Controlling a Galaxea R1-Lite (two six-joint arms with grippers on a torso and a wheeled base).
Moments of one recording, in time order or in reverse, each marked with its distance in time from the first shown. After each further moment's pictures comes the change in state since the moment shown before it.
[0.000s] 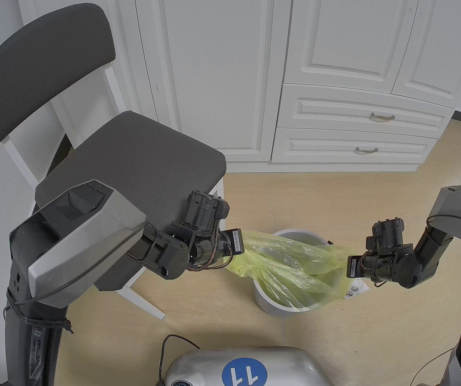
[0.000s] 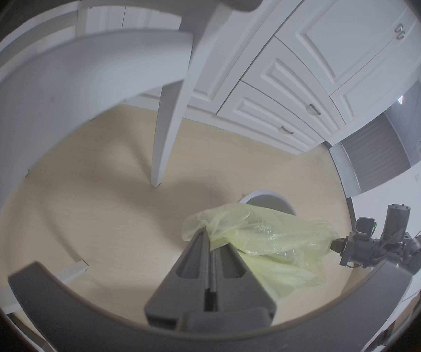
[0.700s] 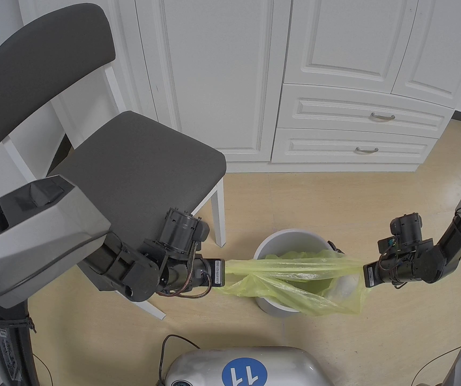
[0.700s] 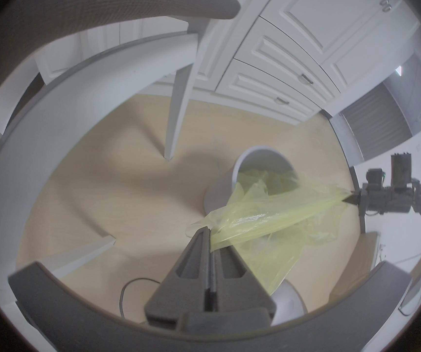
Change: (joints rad) left arm -0.006 -0.200 0.351 -0.005 -0.026 0.106; right arm -0.041 -0.196 0.101 0.201 0.003 -0.234
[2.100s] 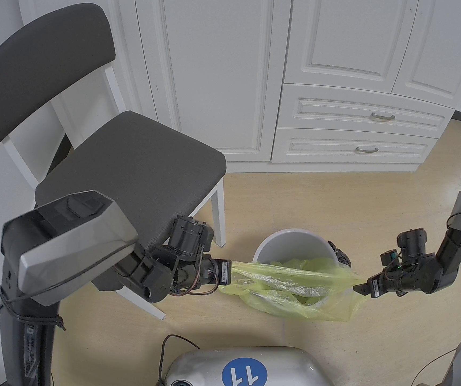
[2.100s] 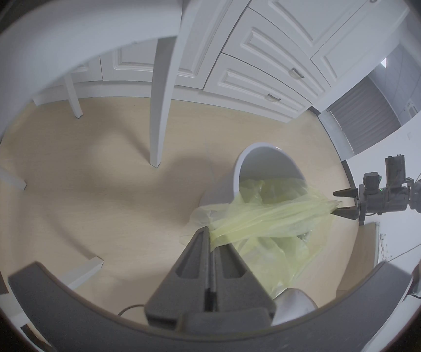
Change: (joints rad) left arm 0.026 0.167 -0.096 -0.134 -0.078 0.082; right arm -0.102 0.134 0.074 -0.197 0.108 -0.160
